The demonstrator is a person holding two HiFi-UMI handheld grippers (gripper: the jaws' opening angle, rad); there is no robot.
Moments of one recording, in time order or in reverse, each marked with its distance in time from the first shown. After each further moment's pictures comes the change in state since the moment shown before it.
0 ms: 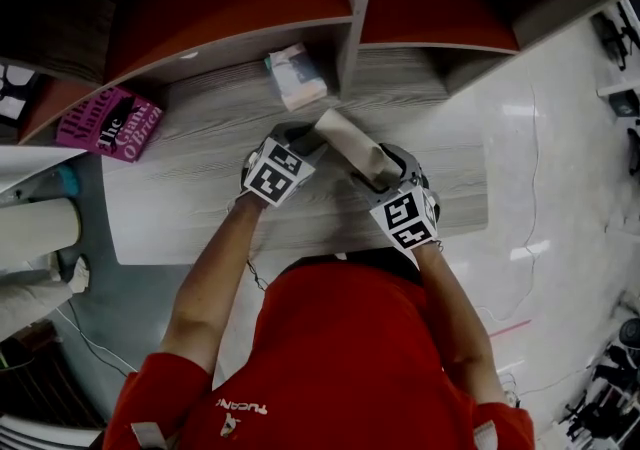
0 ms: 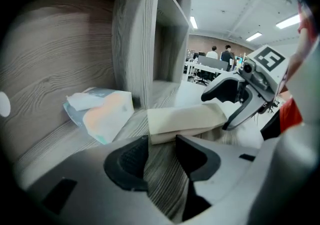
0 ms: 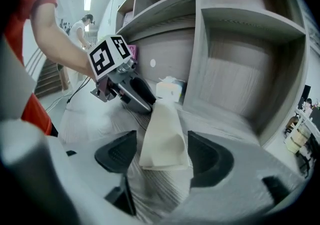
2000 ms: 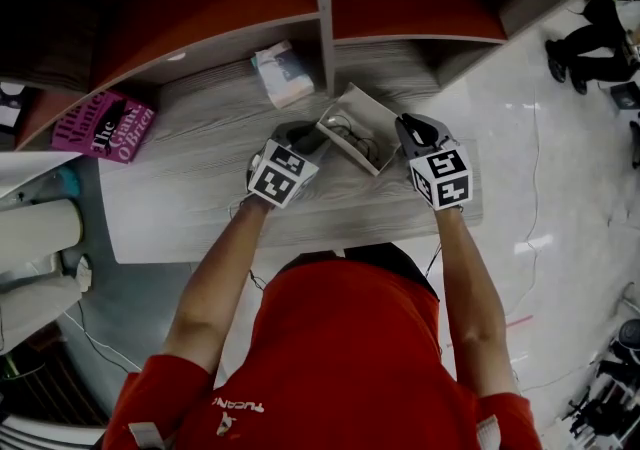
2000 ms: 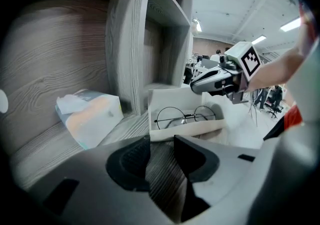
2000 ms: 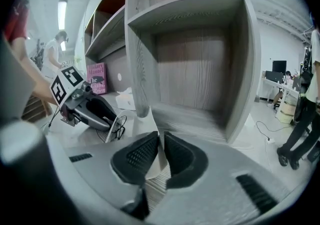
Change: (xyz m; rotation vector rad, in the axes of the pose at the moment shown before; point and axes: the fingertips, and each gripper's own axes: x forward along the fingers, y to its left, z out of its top) left arm 0.016 -0.019 0.018 -0.046 -0.027 0.029; right arm -0.022 -0.122 -0.014 0.247 -0.092 -0.111
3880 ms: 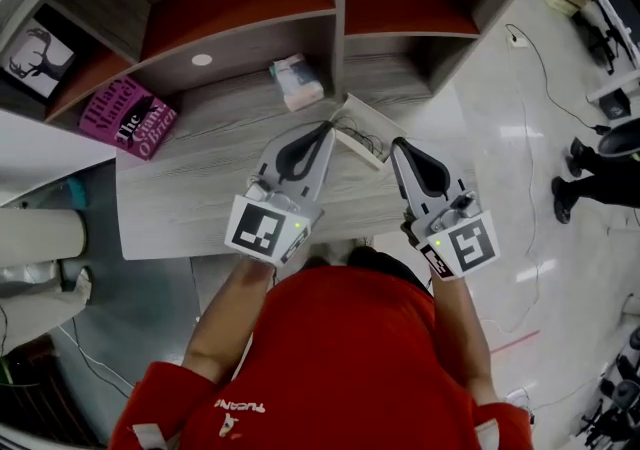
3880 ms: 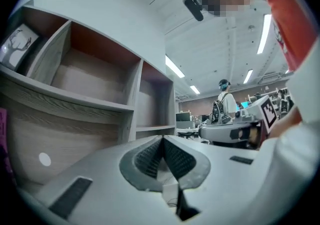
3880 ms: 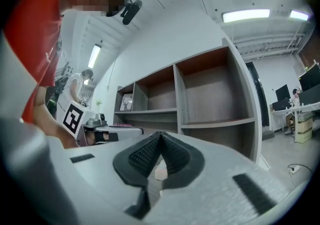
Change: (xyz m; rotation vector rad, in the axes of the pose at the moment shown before) left arm -0.231 -0.070 0.167 -0.014 -0.839 0.155; right arm -0.188 0.131 0.160 -0.065 -0.664 0.074
